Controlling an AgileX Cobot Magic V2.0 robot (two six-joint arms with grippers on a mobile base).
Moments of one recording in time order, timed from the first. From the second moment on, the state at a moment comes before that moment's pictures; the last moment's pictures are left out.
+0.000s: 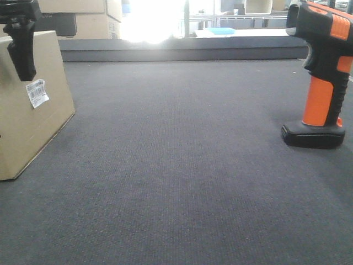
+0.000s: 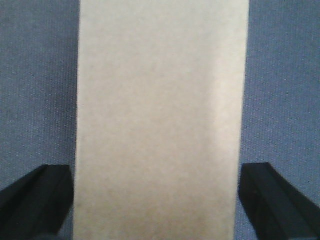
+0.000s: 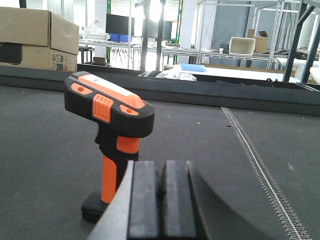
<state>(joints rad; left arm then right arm) -0.25 1.54 -1.30 0.17 1.08 -0.39 -0.01 0.04 0.00 0.08 -0.04 -0.09</state>
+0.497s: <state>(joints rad) -0.25 1.54 -1.30 0.16 1.08 -0.39 -0.01 0.04 0.00 0.08 -0.04 -0.09</state>
